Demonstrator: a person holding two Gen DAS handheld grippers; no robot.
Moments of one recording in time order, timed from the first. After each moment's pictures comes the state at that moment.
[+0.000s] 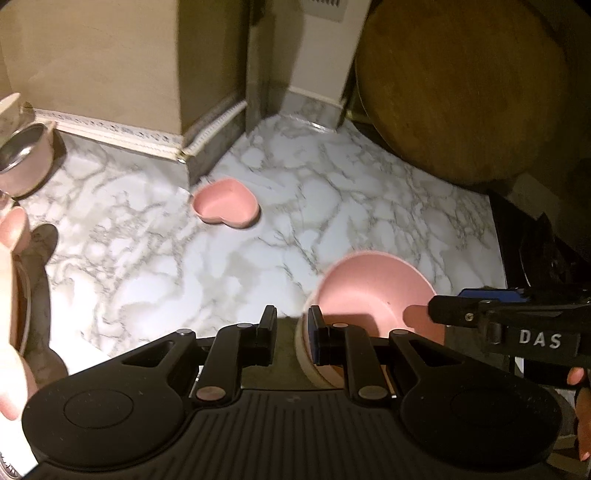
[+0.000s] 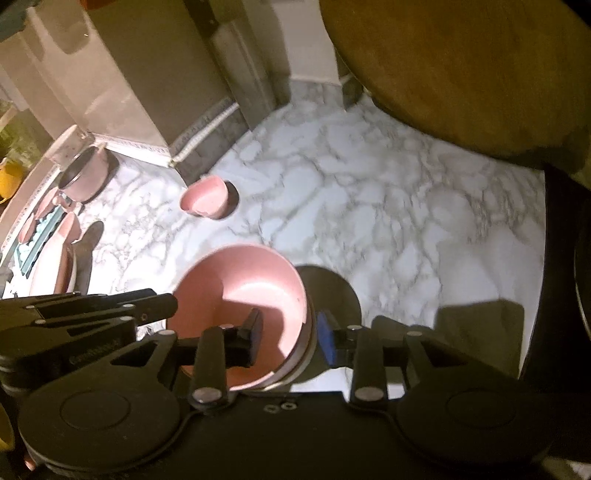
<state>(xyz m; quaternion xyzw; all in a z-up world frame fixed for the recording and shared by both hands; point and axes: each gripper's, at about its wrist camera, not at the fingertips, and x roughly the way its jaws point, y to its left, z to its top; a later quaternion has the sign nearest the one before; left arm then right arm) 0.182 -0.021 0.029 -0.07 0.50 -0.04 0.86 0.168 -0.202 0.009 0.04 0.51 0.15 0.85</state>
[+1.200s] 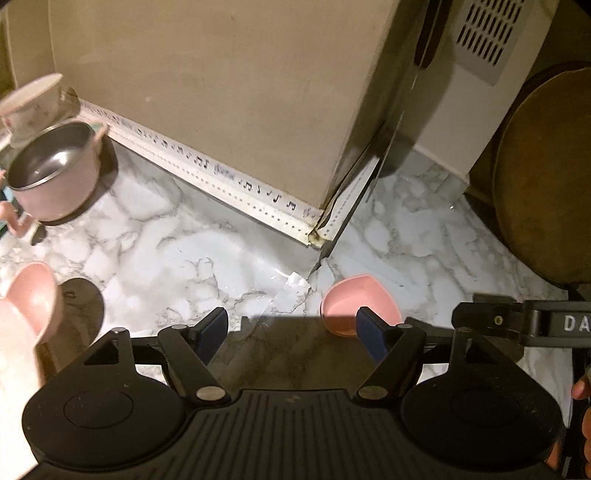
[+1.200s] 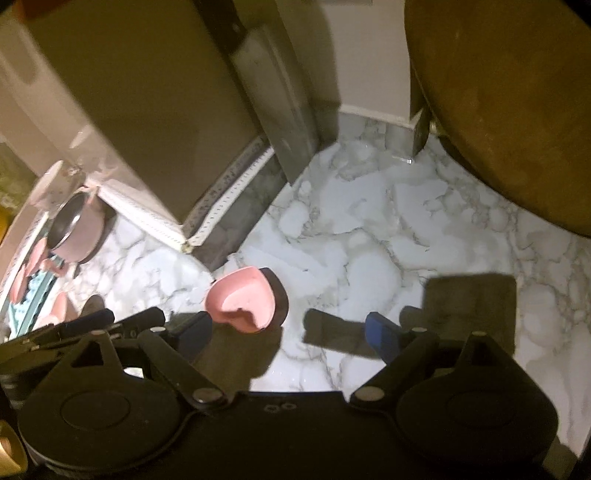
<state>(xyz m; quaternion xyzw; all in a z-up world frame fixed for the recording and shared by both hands) 0.293 0.093 -0.017 -0.11 0.48 0.03 0.87 0.306 -0.114 -0.024 0.06 0.53 0.14 0.84</state>
